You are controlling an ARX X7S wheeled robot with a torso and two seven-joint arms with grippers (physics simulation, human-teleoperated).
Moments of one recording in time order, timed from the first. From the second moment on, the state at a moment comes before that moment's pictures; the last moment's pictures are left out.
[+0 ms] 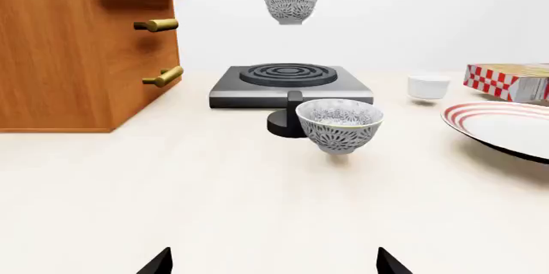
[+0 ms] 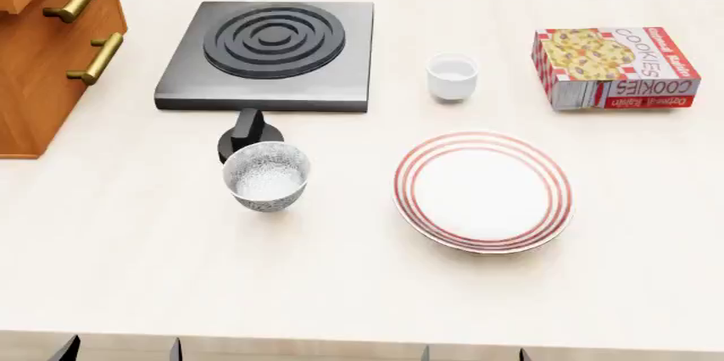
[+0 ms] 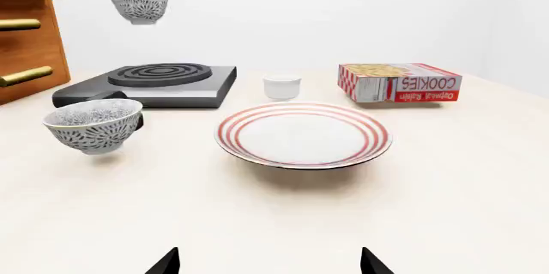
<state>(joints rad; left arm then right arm) 0.00 0.00 0.00 0.00 0.00 0.00 0.00 0.00 0.00 0.00 0.00 0.00 0.00 0.00</state>
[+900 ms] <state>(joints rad) 0.00 -0.08 0.09 0.01 -0.08 0.01 -0.08 0.15 0.08 -0.15 -0.16 0.05 0.26 0.06</state>
